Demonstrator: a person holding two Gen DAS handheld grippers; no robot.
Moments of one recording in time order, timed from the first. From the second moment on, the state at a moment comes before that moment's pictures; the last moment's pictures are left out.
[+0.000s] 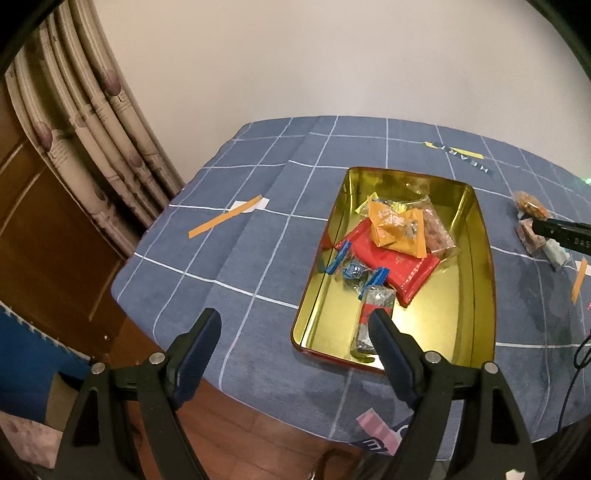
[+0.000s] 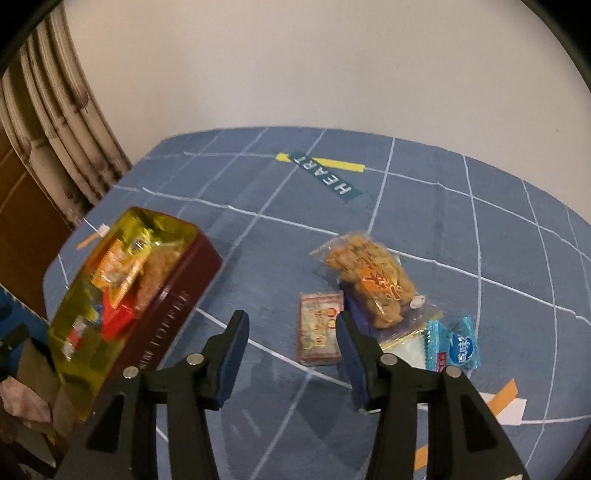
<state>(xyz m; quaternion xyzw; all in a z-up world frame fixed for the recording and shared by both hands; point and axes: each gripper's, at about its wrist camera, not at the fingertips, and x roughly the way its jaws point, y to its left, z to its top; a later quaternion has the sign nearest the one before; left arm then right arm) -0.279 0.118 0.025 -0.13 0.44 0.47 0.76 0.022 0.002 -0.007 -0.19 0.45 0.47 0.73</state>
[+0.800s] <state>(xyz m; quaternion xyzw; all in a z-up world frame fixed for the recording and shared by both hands) -0.272 0.104 0.031 -0.08 0.43 0.47 0.77 -0.003 -0.041 -0.009 -0.15 0.45 0.48 0.74</state>
